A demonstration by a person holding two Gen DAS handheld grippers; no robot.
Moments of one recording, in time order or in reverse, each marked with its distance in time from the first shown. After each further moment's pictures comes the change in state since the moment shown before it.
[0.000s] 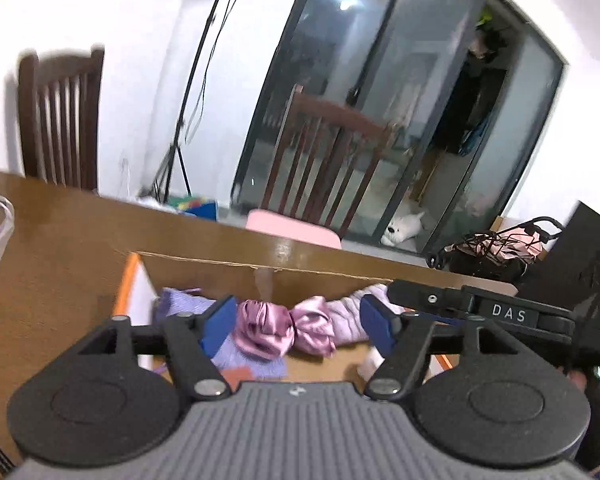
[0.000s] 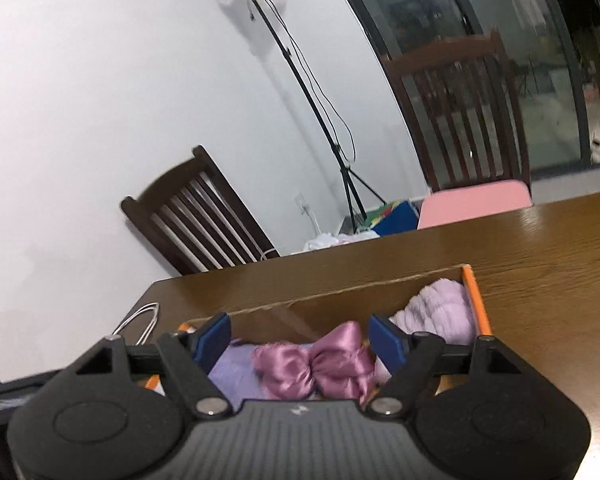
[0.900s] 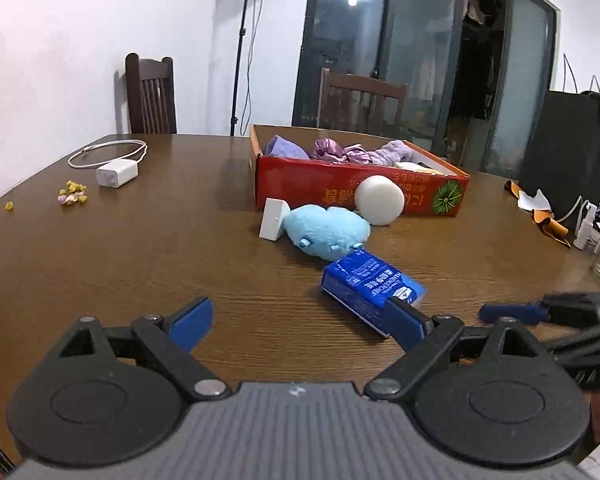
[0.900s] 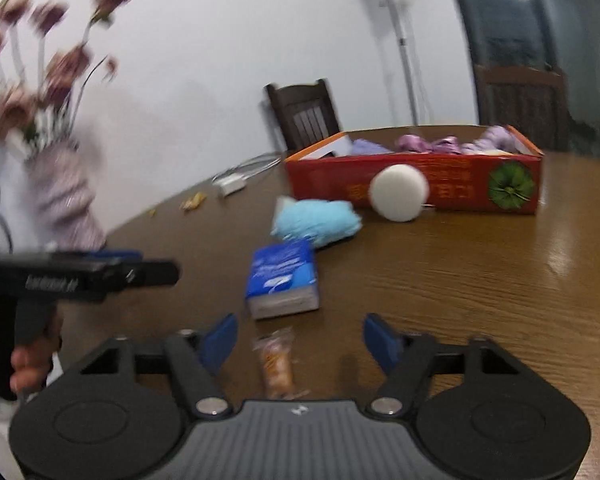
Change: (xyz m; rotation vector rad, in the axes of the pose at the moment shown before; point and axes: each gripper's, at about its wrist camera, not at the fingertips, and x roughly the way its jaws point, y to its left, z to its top) left arm -0.208 0.011 -0.244 0.115 -0.004 0.177; right arm -0.184 0.099 -0.301 -0.362 0.100 0.117
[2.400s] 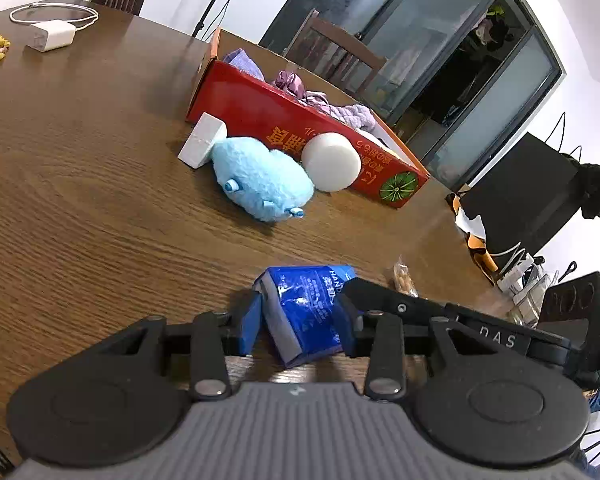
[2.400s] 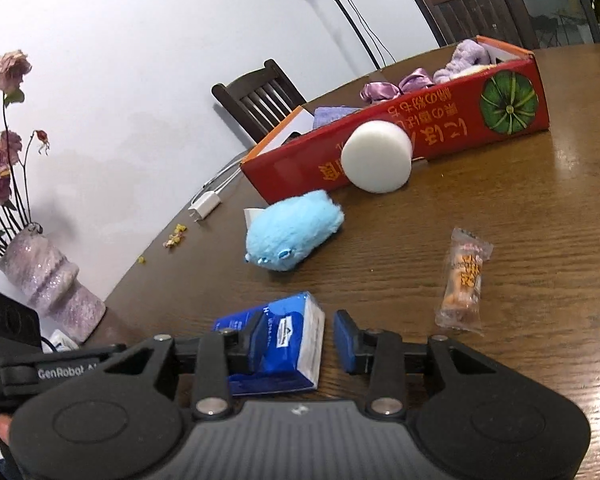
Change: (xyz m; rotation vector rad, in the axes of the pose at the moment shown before) left arm 0.072 0.010 0.007 -0.314 0.209 -0.308; right arm 0.053 -0.052 0.021 0.386 0.021 0.084
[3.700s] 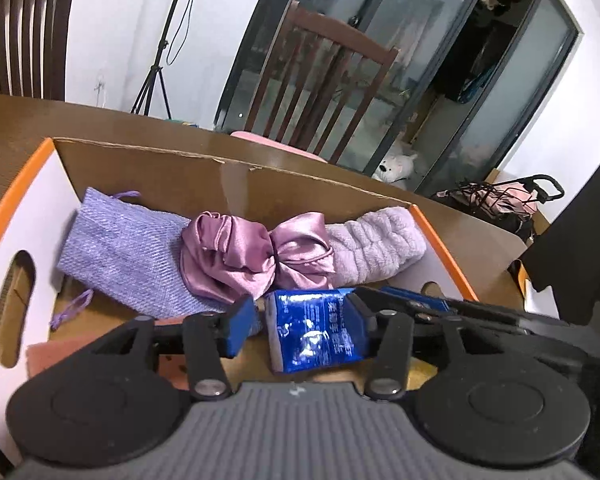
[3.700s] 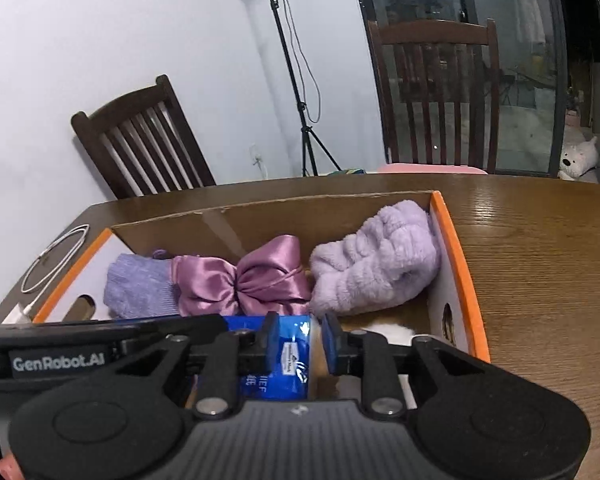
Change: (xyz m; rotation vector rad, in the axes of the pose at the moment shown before) left arm 0.228 -0.044 0.239 0.140 0.034 0.080; right arm 0.134 -0.100 0.252 -0.152 -0.007 -0.336
